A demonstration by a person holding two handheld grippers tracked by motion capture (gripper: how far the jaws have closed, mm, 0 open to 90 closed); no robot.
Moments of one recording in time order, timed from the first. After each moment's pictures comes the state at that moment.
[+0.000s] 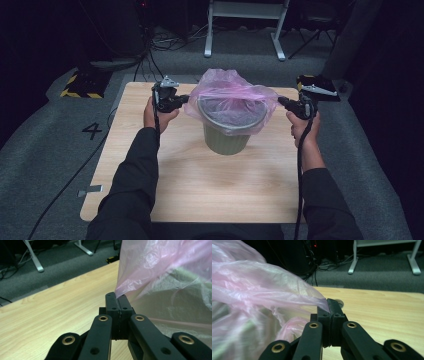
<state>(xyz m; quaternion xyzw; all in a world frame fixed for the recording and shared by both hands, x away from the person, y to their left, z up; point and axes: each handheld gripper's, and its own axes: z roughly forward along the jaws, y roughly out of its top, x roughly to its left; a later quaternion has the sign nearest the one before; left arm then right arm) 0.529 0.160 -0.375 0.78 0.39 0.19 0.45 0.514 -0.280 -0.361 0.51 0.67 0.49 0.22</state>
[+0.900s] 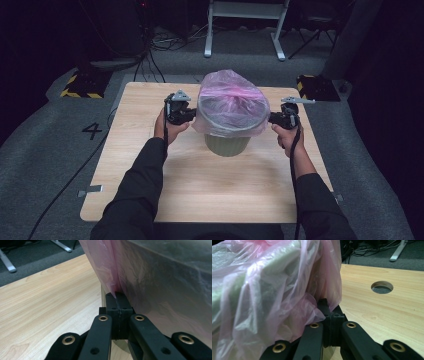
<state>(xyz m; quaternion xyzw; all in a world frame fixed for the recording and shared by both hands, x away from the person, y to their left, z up) 0.512 0.133 -0.403 0.80 0.34 0.14 0.47 0.515 -0.250 -0.406 0.43 0.73 0.51 0.11</state>
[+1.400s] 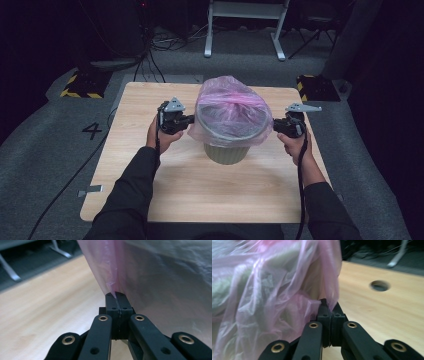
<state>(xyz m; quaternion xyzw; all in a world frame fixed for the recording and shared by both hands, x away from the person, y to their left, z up) 0.476 0.150 -0.399 0.80 0.31 0.17 0.48 0.482 -0.260 -0.399 0.39 0.76 0.50 0.15</state>
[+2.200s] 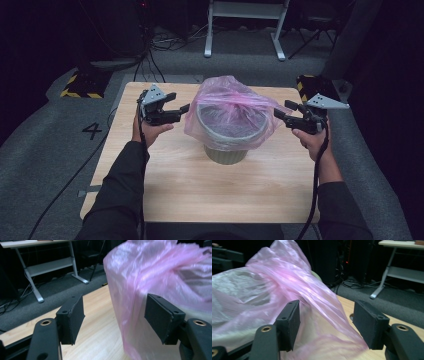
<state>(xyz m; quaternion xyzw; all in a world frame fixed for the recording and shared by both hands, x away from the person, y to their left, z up) 0.469 0.179 -0.353 0.74 0.33 0.24 0.54 0.457 -0.284 -0.342 0.33 0.74 0.54 0.24</state>
